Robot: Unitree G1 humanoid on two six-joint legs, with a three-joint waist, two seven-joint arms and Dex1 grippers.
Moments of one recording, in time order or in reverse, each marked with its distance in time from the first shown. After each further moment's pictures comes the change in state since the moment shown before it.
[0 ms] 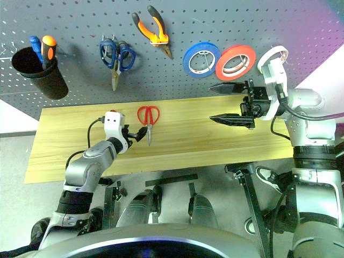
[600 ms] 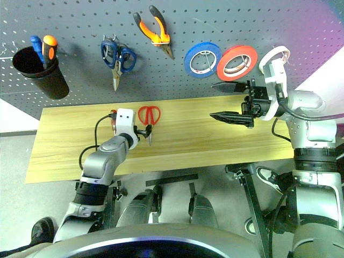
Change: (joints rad) left arm -0.105 -0.129 -0.045 0.093 0.136 0.068 0.127; right arm 0.010 0.002 -0.015 -0.002 -0.003 0.000 -0.037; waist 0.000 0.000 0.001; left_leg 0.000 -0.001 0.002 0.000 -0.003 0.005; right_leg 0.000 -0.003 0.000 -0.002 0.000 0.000
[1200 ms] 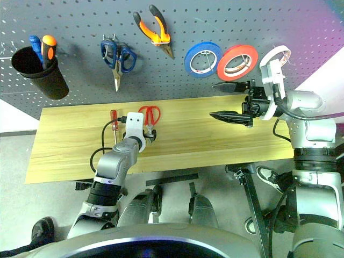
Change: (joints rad) left arm 0.004 -0.108 0.003 -0.004 0.096 0.117 0.140; right arm -0.001 0.000 0.000 0.011 -0.038 -0.006 -0.022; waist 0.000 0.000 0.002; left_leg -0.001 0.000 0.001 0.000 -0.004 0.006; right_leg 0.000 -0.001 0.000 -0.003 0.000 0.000
